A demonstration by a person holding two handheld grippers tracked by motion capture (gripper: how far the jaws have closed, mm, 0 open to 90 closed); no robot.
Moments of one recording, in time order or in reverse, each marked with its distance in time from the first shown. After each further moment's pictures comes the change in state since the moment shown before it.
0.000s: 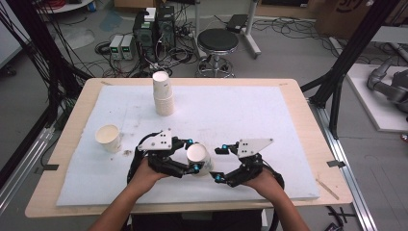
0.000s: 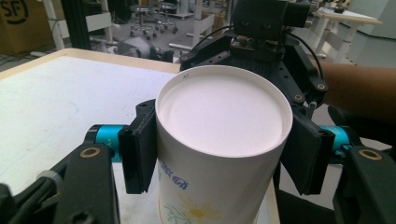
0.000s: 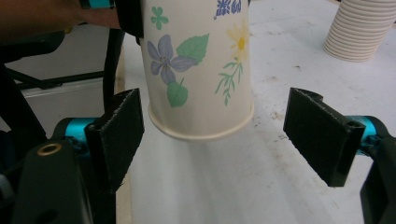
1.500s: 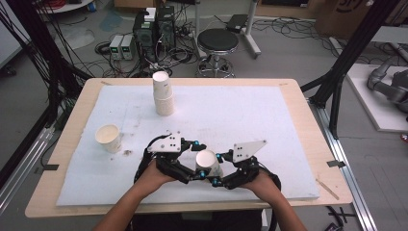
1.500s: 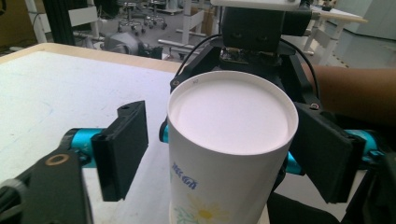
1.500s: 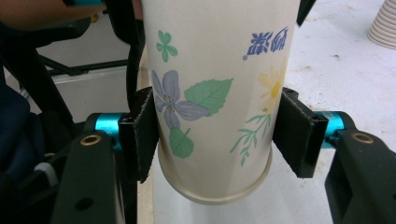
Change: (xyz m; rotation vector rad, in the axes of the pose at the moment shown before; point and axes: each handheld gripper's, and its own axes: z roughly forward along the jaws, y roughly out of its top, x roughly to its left) left arm -0.004 -0.002 0.016 0.011 -0.034 -0.013; right arm 0.003 -0.005 0.010 0.044 0.100 -0.013
